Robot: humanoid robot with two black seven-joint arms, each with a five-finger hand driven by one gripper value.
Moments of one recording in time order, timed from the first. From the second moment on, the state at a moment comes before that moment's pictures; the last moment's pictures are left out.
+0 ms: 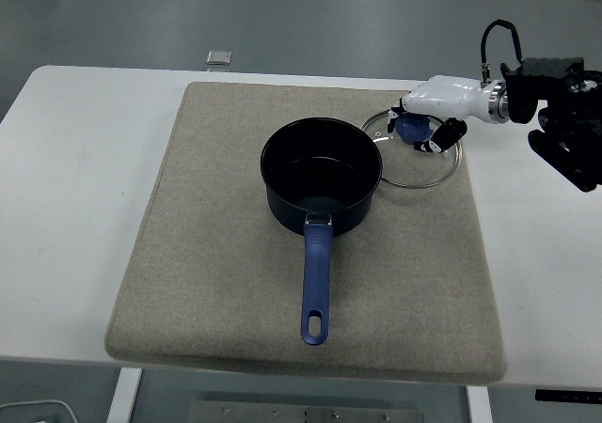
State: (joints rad) left arm 0.01 0.00 -0.01 -0.12 0.12 -0.05 -0.14; right arm 1.31 -0.21 -0.25 0.44 -1.43 0.01 0.61
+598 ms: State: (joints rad) left arm 0.01 0.00 -0.01 -0.12 0.12 -0.05 -0.14; right arm 1.35 -0.22 -0.25 0.44 -1.43 0.00 0.61
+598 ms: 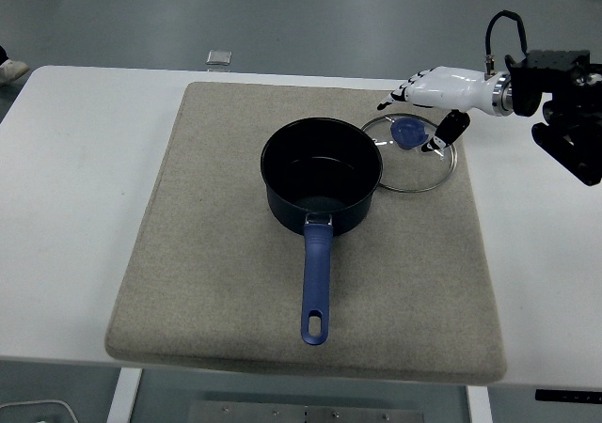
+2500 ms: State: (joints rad) left arm 0.01 0.00 -0.01 -0.12 0.12 -0.05 -0.14; right arm 1.33 -0.16 0.22 0.45 0.00 -0.01 0.32
